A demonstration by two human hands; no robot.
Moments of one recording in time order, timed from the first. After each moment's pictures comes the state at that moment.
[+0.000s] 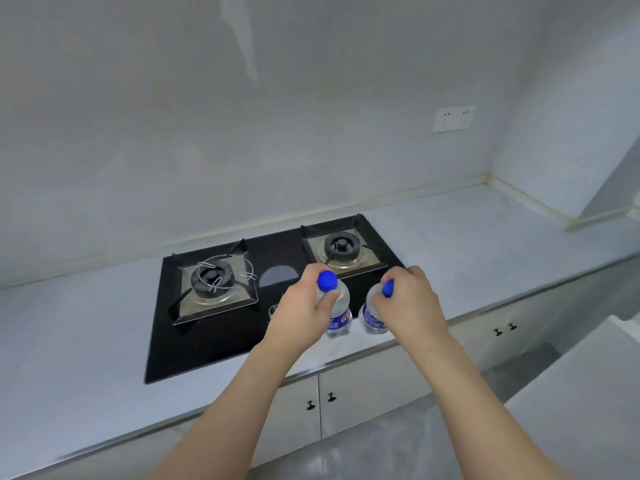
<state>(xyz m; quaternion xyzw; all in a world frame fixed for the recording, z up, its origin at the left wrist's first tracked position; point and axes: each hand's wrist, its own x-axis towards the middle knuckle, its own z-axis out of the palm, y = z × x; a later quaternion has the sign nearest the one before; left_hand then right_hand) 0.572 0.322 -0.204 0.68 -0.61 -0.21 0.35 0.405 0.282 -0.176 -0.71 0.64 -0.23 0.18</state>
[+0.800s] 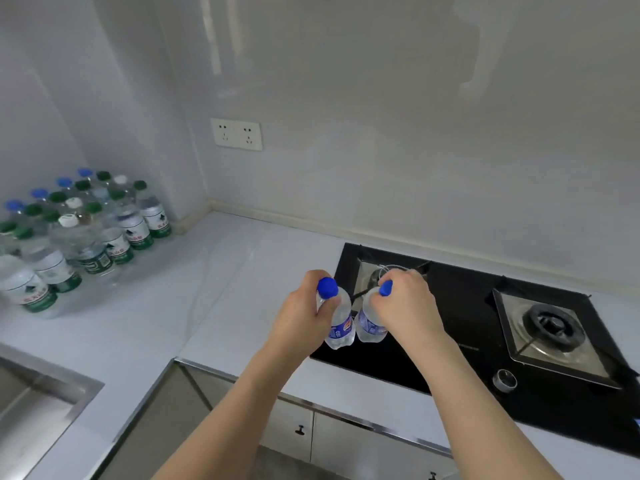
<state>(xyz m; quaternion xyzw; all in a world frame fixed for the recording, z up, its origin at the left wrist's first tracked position) 0.849 0.468 -0.217 0.82 -0.33 -0.13 0.44 0.753 0.334 -0.184 -0.88 0.41 -0.14 0.20</state>
